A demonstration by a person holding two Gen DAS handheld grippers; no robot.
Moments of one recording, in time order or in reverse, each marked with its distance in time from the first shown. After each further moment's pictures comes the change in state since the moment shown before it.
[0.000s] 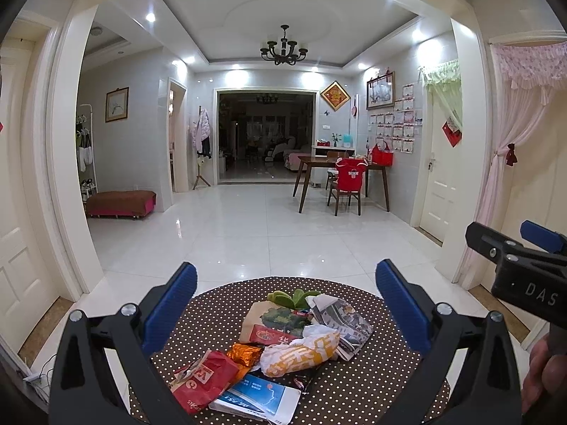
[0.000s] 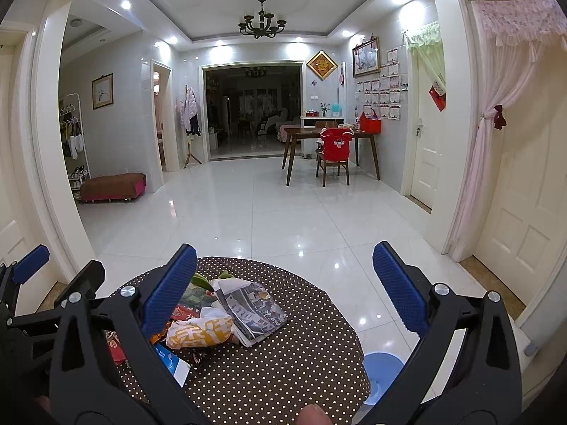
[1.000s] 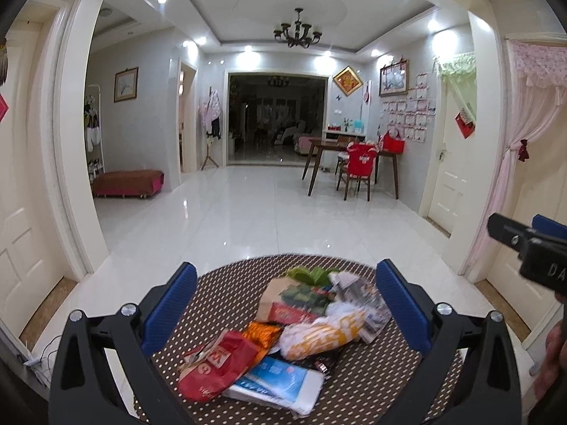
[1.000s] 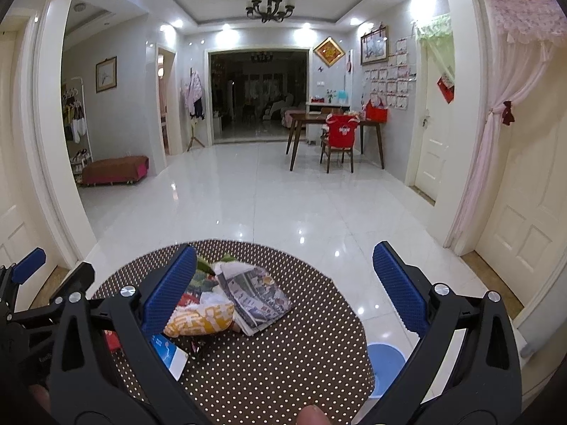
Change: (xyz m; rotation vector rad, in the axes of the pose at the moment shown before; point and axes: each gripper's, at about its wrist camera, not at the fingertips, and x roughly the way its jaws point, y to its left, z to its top) left arm 0.028 0.037 -0.037 -0.040 0.091 0.034; right arm 0.031 0.005 -0.020 -0.033 0.085 0.014
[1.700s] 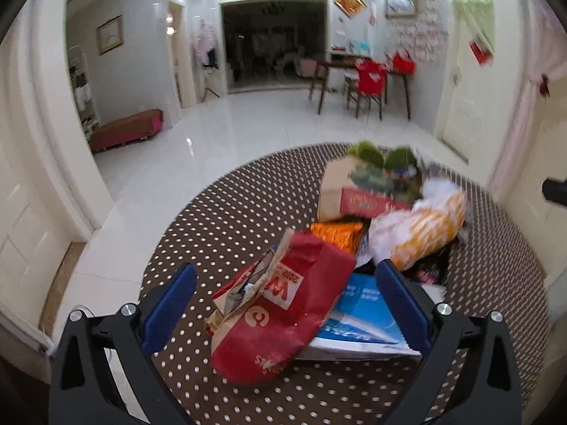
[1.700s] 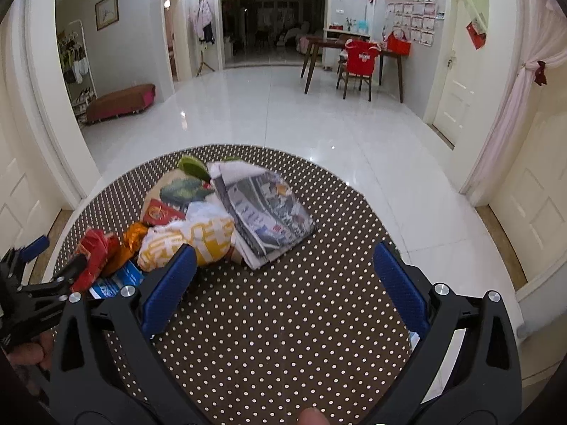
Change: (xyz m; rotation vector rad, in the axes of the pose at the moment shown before) left arm 0.109 0.071 -0.098 0.101 0.325 0.007; right arm 0.094 0.023 -0.070 -0.048 0.325 0.050
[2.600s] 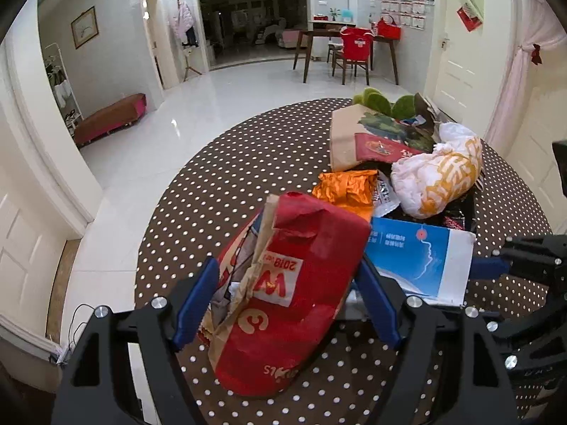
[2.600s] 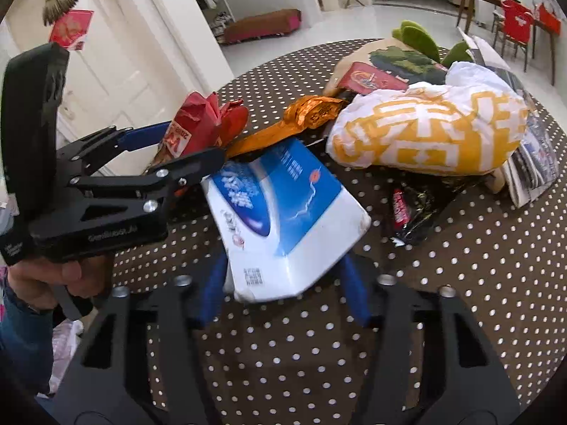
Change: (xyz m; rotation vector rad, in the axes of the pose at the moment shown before) left arm 0.013 0.023 -0.022 0.037 0.115 -0.029; right arm 0.092 0.114 -0.065 -0.237 0.272 0.605
